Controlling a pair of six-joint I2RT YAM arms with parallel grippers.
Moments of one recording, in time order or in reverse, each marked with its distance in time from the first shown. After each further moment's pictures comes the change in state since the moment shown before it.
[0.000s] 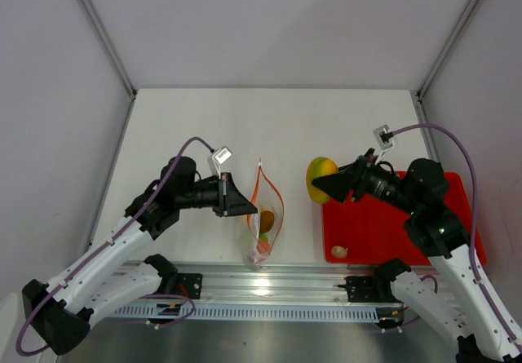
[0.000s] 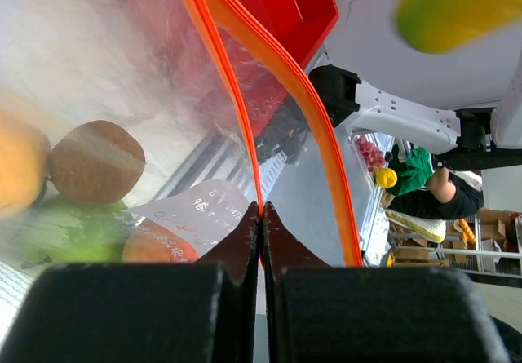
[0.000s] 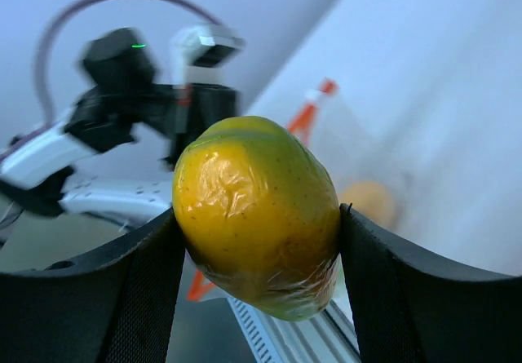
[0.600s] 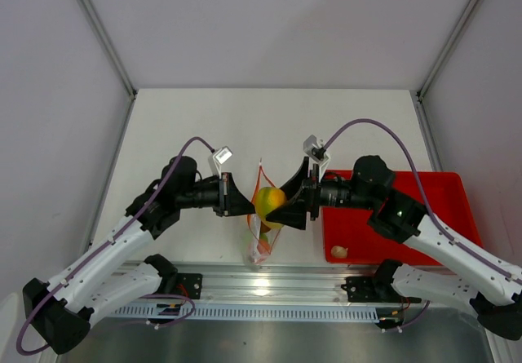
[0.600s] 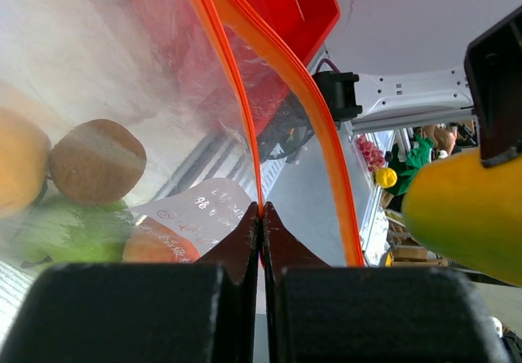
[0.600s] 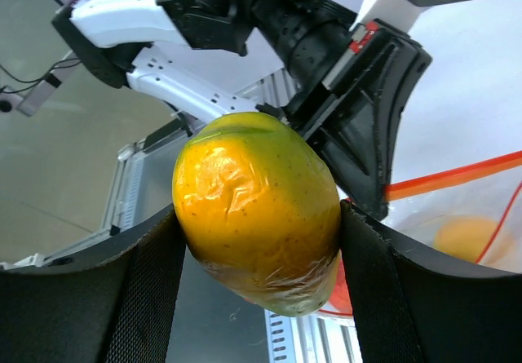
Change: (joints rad) left arm 0.000 0.008 0.000 0.001 0.002 -0.001; right arm 0.478 0.234 0.053 0.283 -0.054 -0.151
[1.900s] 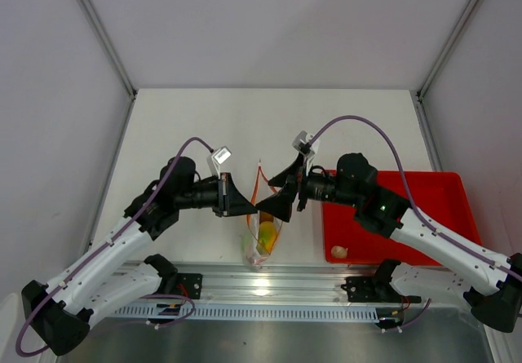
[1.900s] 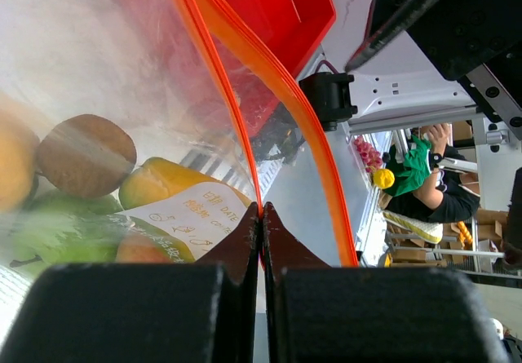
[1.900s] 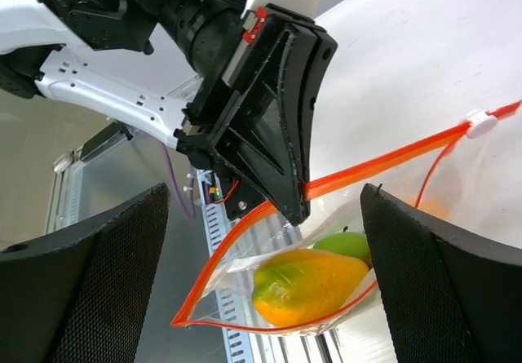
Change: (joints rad) left arm 0.000 -0.013 0.000 -0.001 0.000 -0.008; right arm 0.000 0.092 -0.031 0.066 0.151 -0.062
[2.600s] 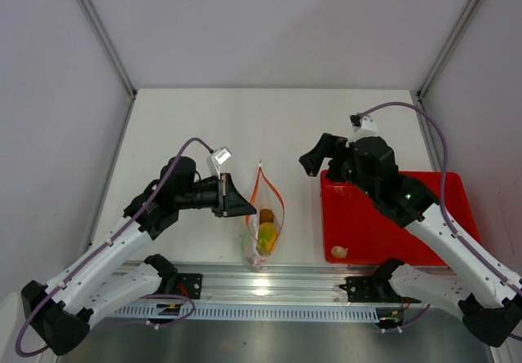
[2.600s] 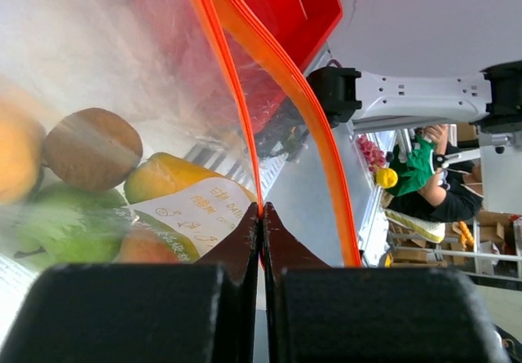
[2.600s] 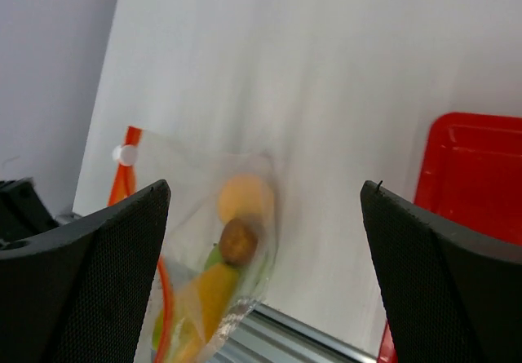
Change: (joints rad) left arm 0.000 0.001 0.005 -0.024 -0.005 0.005; right arm -0.194 -0.028 0.135 -0.449 0.580 0.238
